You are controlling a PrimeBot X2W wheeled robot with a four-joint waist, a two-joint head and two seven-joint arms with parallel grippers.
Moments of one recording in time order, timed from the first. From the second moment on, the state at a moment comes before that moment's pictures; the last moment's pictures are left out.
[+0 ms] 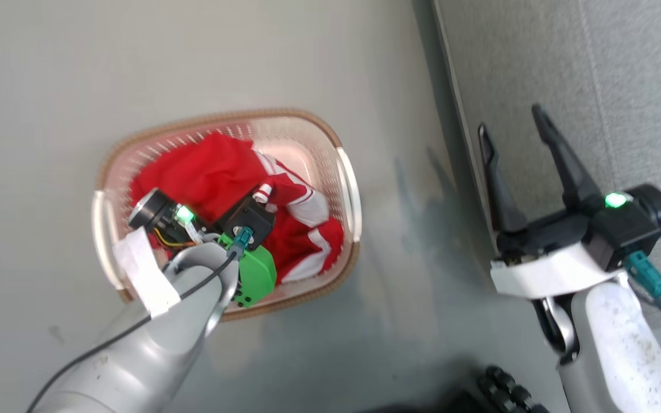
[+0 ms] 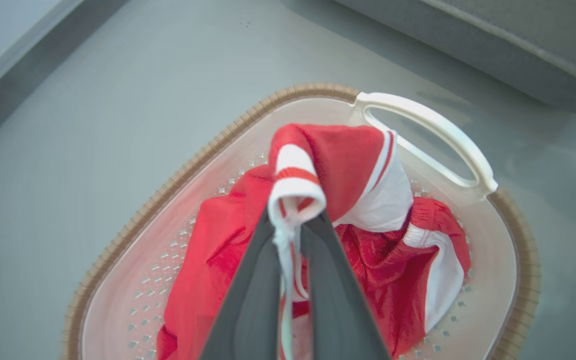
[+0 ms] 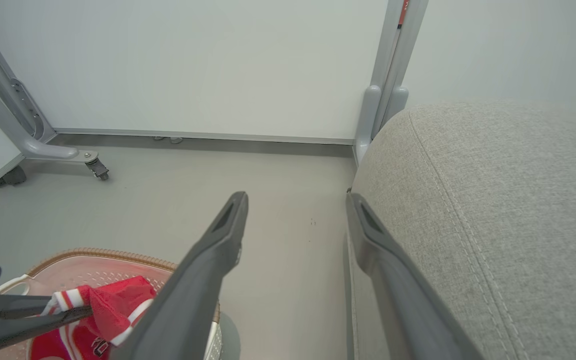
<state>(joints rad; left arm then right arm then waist) -0.81 0.17 -0.98 0.94 -0.29 0.05 -0.26 -0.31 -0.05 0.11 -0.06 0.06 0.13 -0.26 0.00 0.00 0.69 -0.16</state>
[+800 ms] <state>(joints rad) -0.44 0.19 -0.61 0.42 -0.21 0.12 -0.26 -0.07 -0.05 0.23 0.09 0.04 0.13 -0.26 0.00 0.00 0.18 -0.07</state>
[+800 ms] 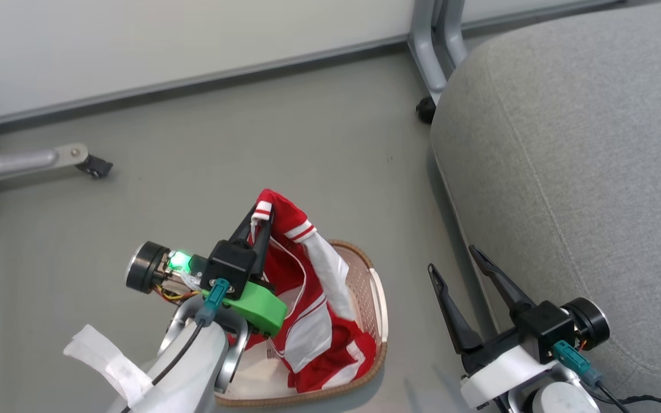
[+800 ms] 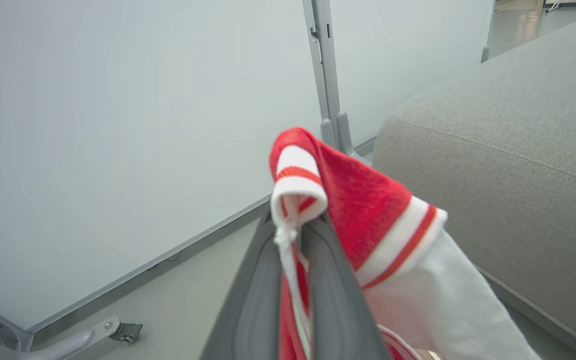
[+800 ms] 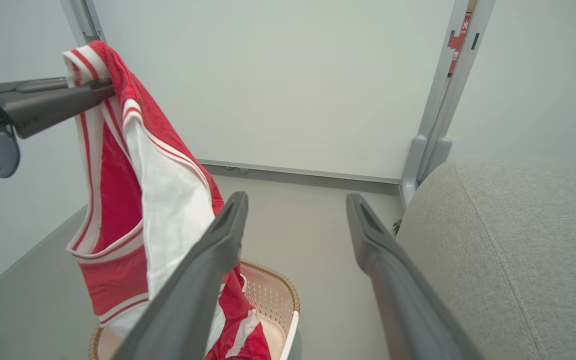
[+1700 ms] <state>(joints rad) -0.44 0.14 -0.58 0.31 -0.11 0.05 -0.26 -0.12 -0.05 0.37 0.05 0.06 0.13 -0.26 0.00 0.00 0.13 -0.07</state>
